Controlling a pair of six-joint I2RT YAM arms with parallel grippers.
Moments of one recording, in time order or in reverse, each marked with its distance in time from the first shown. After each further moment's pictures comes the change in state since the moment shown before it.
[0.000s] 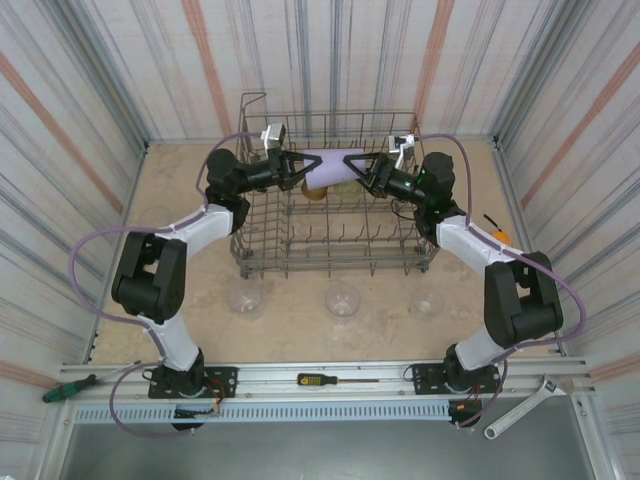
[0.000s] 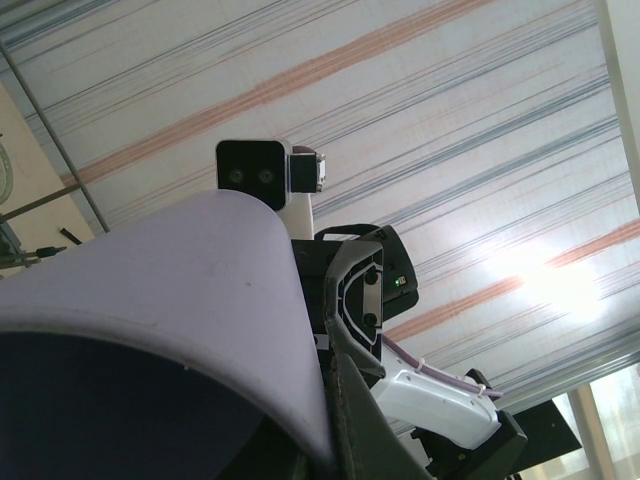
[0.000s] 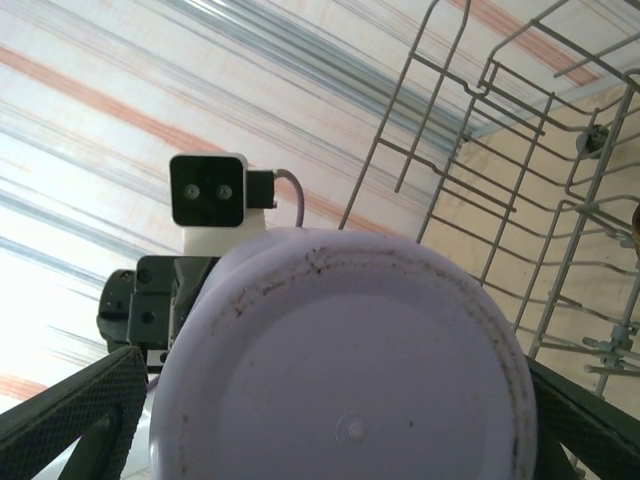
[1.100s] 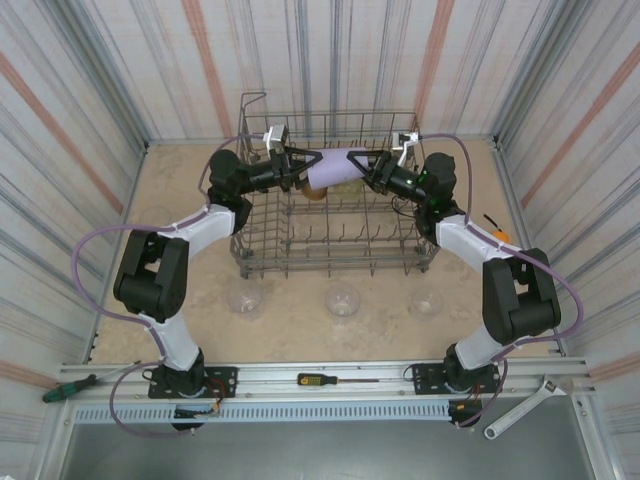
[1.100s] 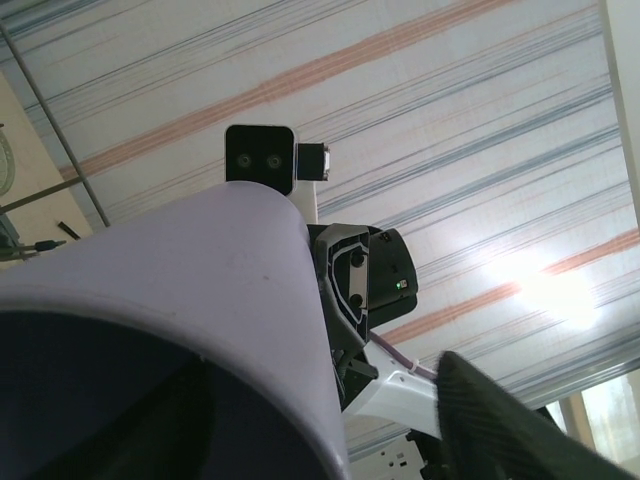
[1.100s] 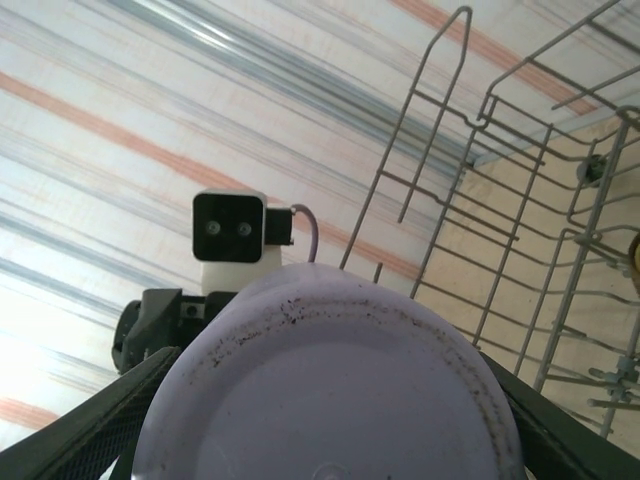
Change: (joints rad) left arm -0.006 0.011 0.000 -0.006 -0.011 -0.021; right arm -0.014 0.019 -0.006 0.074 0.040 0.051
